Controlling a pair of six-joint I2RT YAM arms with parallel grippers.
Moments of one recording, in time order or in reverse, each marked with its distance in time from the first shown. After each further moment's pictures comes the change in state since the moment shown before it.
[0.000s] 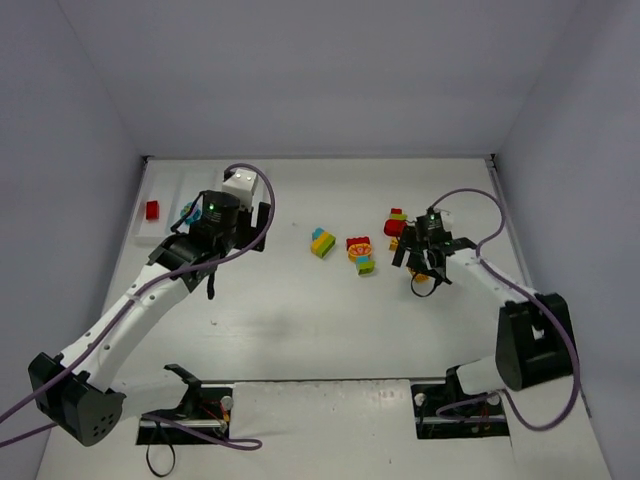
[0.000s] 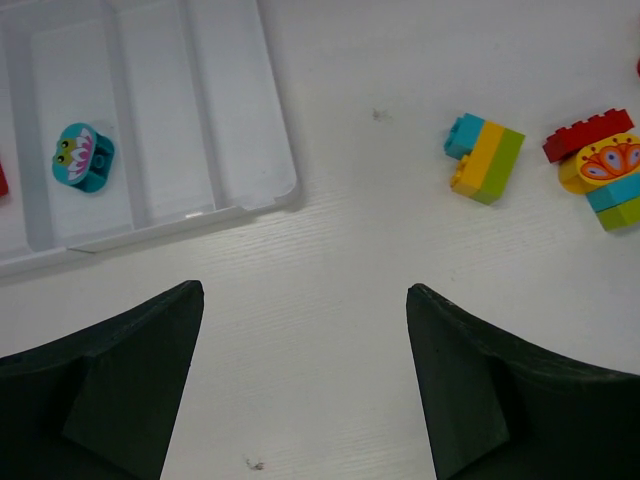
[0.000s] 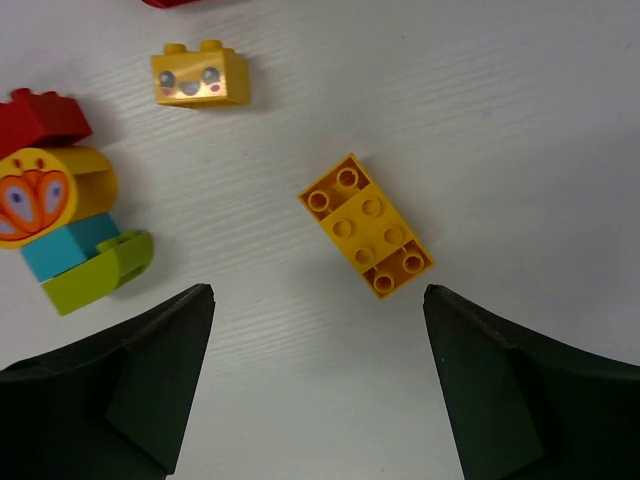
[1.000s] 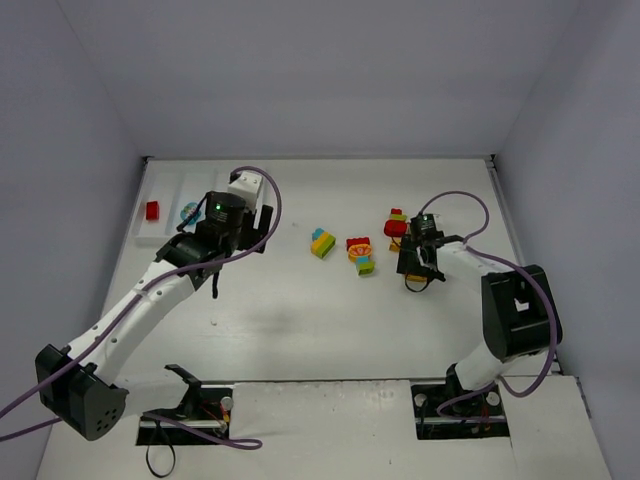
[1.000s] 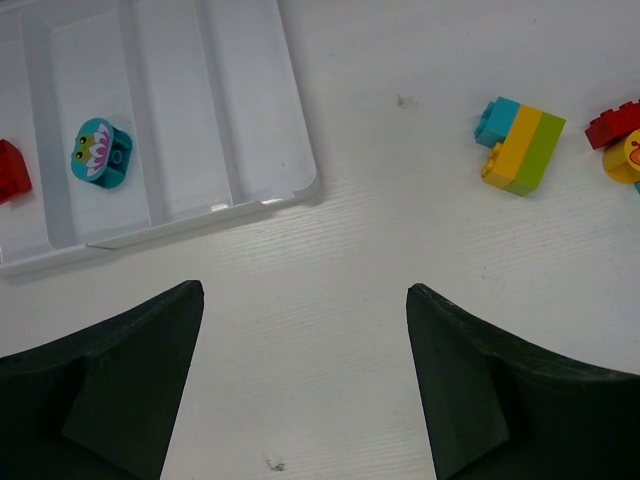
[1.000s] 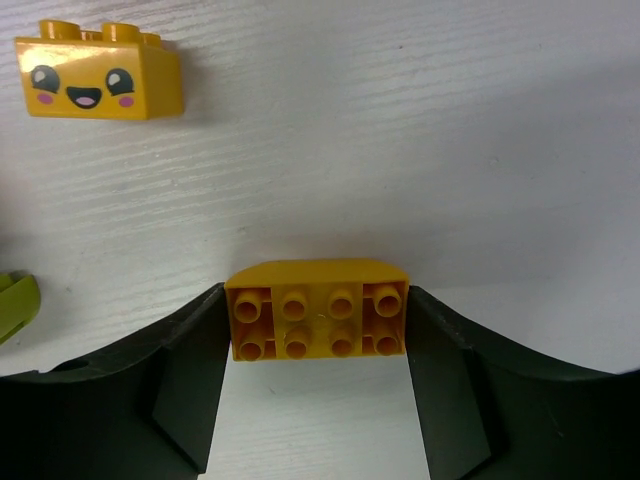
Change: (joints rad) left arm 0.000 0.023 -0.030 0.019 -0.064 0.046; right arm -0.019 0.241 0.015 0.088 0.031 -0.160
